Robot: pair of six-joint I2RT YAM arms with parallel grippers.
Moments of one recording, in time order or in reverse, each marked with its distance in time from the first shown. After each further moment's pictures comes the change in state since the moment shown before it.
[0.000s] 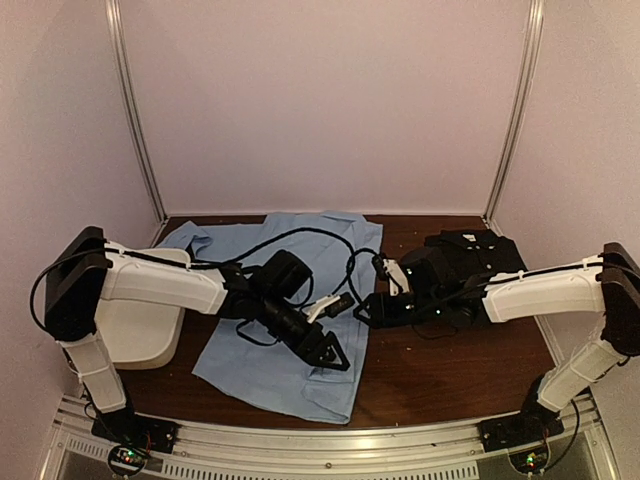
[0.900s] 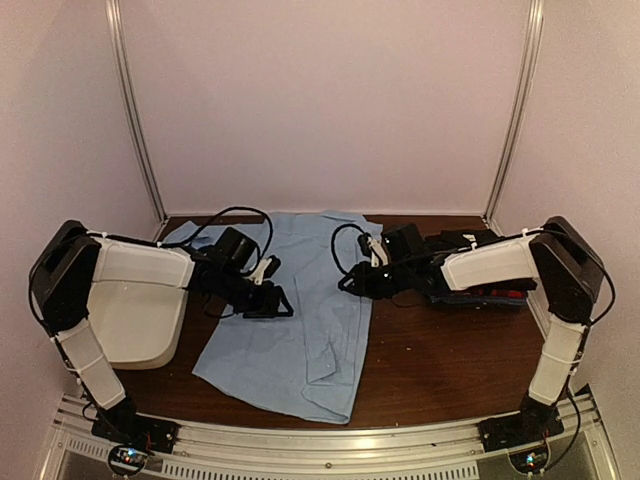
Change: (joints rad) left arm 0.328 -0.057 -0.081 -0.026 -0.303 -0.158; right arm -0.164 0.332 0.269 0.088 -0.177 0.051
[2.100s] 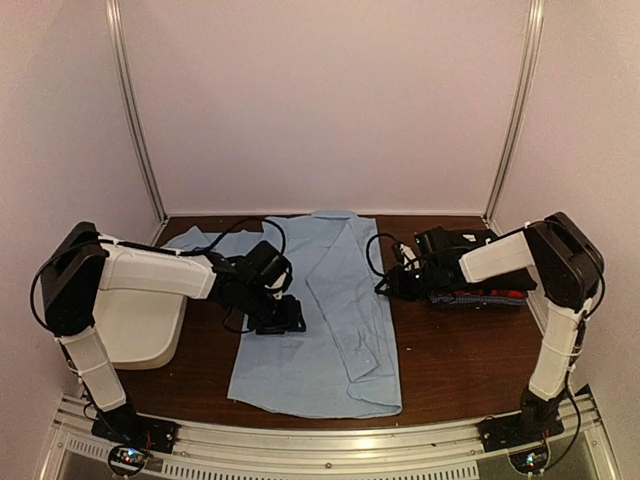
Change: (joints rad) left arm -0.195 0.042 0.065 -0.129 -0.269 -0.284; right arm -0.238 0.086 -0.044 -0.047 -0.107 -0.150
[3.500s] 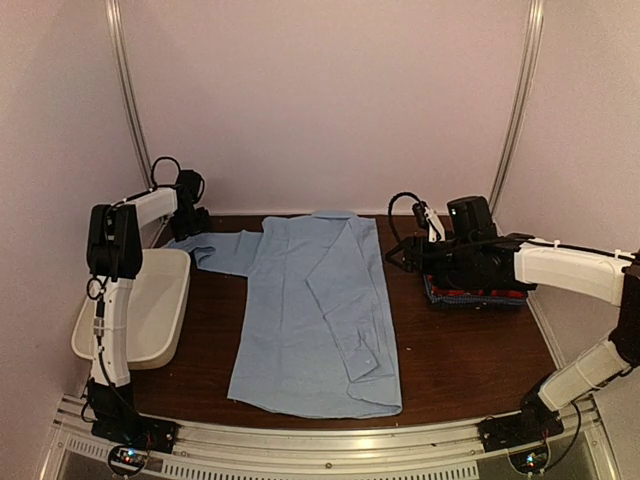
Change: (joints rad) left arm 0.759 0.635 0.982 -0.287 -0.369 0.299; right arm 0.070 -0.505 -0.074 -0.189 0.092 -0.040
